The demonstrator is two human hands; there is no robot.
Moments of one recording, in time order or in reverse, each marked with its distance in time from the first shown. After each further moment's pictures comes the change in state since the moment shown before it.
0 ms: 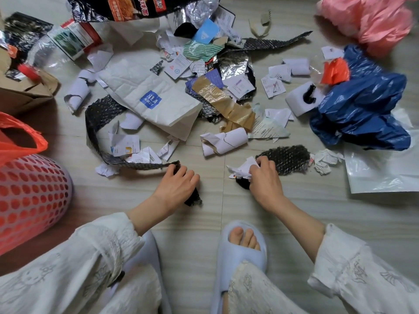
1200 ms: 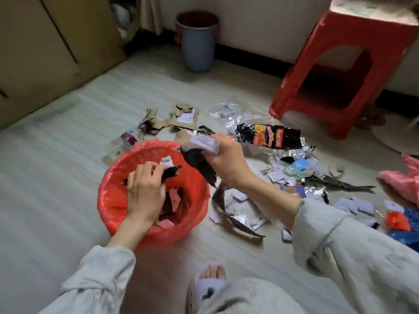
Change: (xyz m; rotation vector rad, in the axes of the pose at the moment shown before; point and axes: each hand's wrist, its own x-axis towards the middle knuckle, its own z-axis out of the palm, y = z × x) left_hand -0.285 -0.155 -0.151 -0.209 0.696 -1.174; right_hand -0.133 -0.363 -0.237 0.556 0.458 -0.985
